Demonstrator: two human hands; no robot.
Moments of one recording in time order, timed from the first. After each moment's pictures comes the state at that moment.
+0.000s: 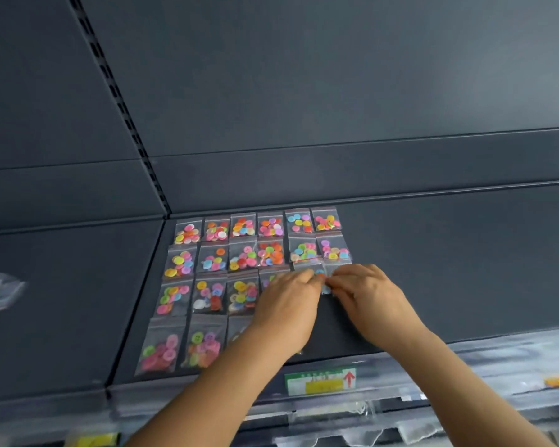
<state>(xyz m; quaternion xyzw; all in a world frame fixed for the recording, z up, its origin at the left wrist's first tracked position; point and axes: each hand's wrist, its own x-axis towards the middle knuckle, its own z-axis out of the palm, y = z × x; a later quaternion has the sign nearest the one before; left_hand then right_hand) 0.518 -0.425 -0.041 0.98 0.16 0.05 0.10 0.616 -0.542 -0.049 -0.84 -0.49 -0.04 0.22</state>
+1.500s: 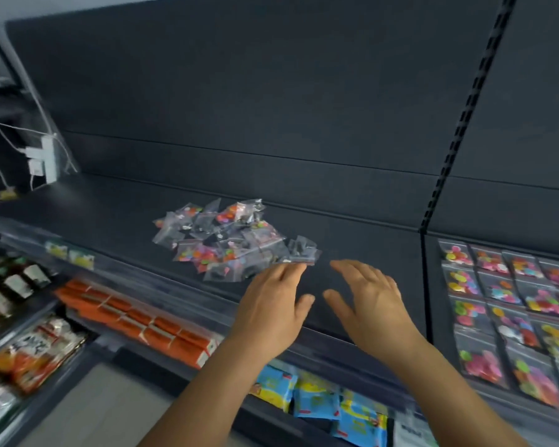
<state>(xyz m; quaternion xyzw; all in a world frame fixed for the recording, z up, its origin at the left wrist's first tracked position) 0.146 -0.215 -0.017 0.89 0.40 0.20 0.09 0.300 -0.286 -0.015 -0.75 -0.62 0.05 0.23</state>
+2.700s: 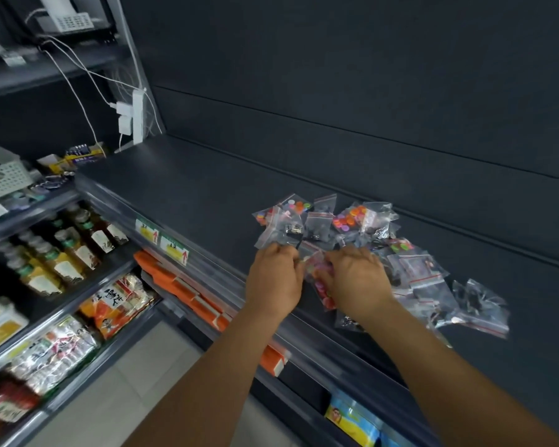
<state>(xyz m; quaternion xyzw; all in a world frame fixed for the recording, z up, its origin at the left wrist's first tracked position) 0.006 -0.004 -0.060 0.76 0.59 0.23 0.11 0.143 -0.028 -0.051 -0.72 -0.69 0.03 0.08</state>
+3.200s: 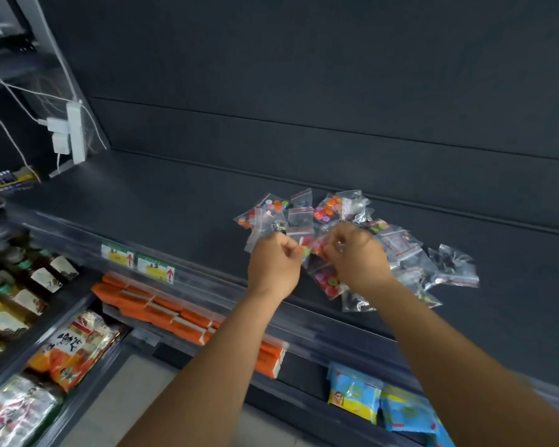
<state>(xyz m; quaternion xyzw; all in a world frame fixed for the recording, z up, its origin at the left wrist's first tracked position) -0.006 0.008 -0.042 0.71 0.54 0.30 0.33 0.131 -0.036 -0.038 -0.78 -0.54 0.09 0.30</state>
